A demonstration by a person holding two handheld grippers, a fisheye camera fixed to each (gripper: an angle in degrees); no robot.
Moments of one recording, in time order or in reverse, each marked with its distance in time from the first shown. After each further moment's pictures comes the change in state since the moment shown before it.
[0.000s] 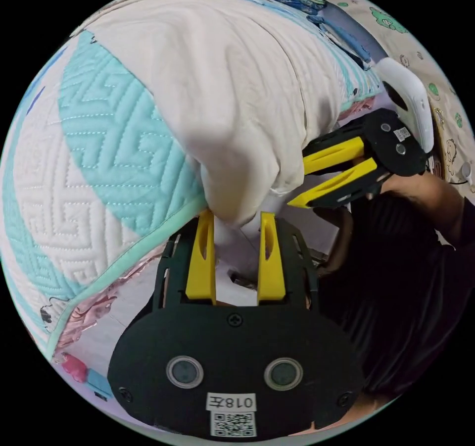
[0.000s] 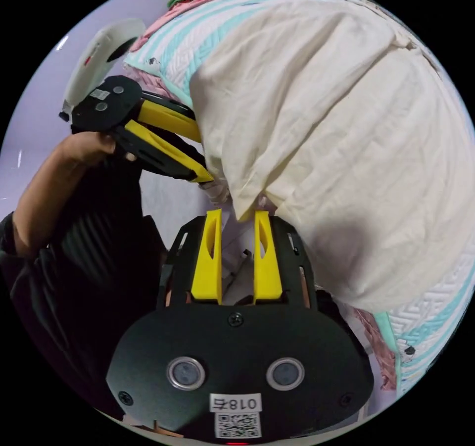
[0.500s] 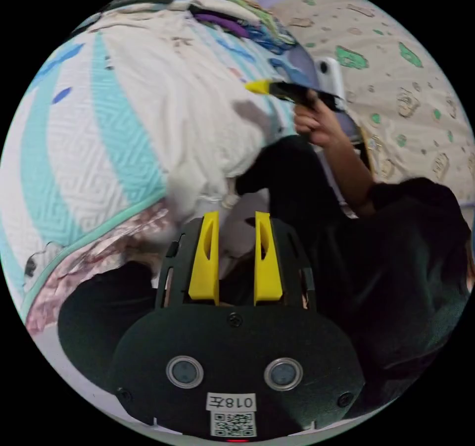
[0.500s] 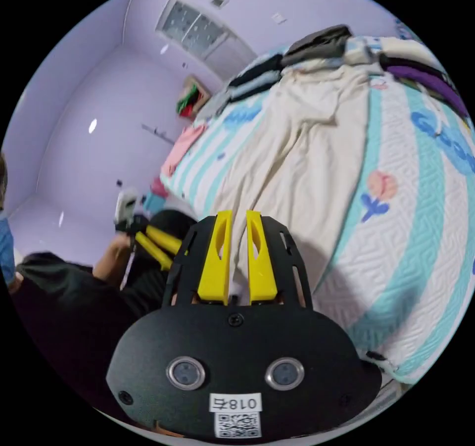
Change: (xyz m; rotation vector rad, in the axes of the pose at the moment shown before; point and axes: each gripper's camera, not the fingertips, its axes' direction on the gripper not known) left arm -0.009 0.076 -0.096 0.159 0.287 -0.054; right arm 0.081 0.043 -0.144 0.431 -0.278 0.089
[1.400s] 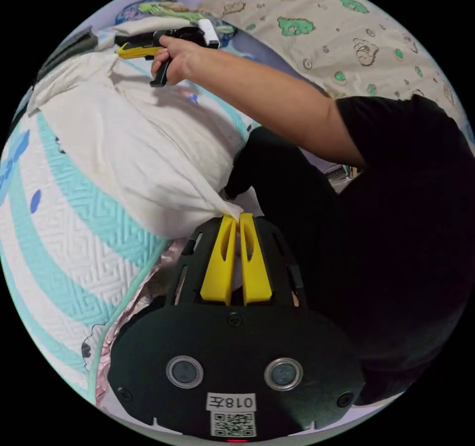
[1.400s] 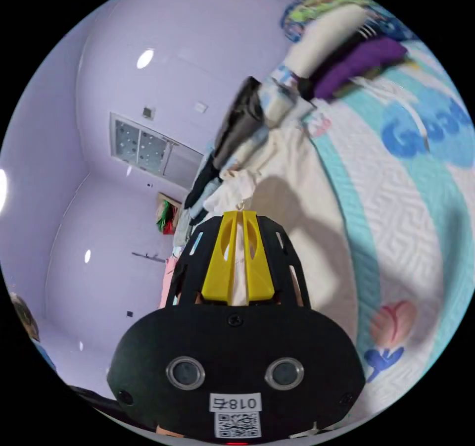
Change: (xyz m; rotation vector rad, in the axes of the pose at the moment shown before) left arm -0.014 0.014 -0.009 -0.069 0.038 0.346; right arm 0.106 -0.122 0.001 0.643 -0.105 0.547
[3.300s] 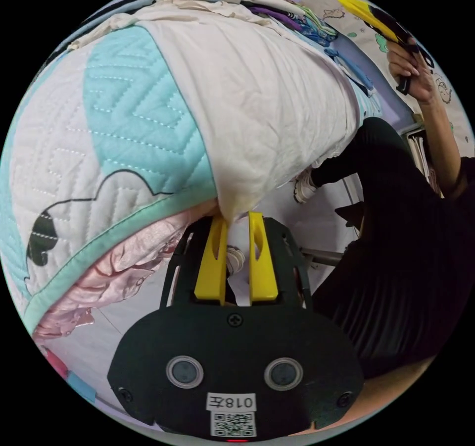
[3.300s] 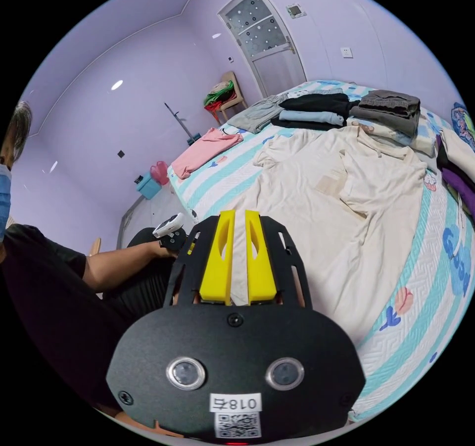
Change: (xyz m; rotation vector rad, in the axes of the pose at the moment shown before) left arm -0.176 0.136 0.109 0.047 -0.308 -0.316; right arm -0.189 0.228 0.025 -0.471 0.058 -0.828
